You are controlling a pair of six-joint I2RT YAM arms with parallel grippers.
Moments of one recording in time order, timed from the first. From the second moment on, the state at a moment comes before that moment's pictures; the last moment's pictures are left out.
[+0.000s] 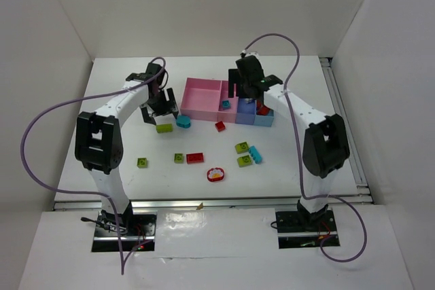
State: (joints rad) left arm -0.21 1.86 1.53 -0.90 -0.02 -0.53; right arm 0.48 1.87 1.55 -0.45 0.23 0.35
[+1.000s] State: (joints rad) left arm -0.17 1.95 1.42 -0.78 -0.04 -0.53; right arm 0.46 1.74 1.52 -0.46 0.32 0.35
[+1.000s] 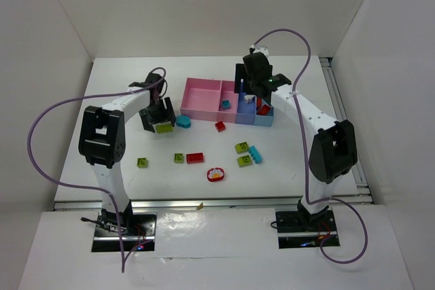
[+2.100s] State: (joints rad) left arm -0.36 2.04 2.00 -0.88 0.03 -0.48; right arm 0.41 1.70 1.46 -0.47 0.36 0.35
